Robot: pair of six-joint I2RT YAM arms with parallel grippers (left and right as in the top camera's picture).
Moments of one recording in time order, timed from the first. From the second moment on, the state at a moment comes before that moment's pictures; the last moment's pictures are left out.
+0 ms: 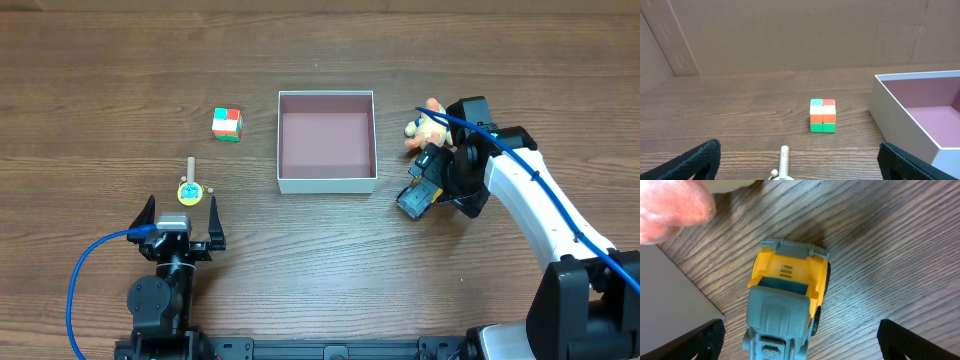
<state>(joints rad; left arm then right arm) 0.07 0.01 0.01 -0.08 0.04 0.06 0.16 1.62 1.12 -0.94 -0.05 0.78</state>
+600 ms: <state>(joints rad) 0.07 0.01 0.01 -0.08 0.04 0.06 0.26 1.76 1.12 -0.92 0.01 0.80</state>
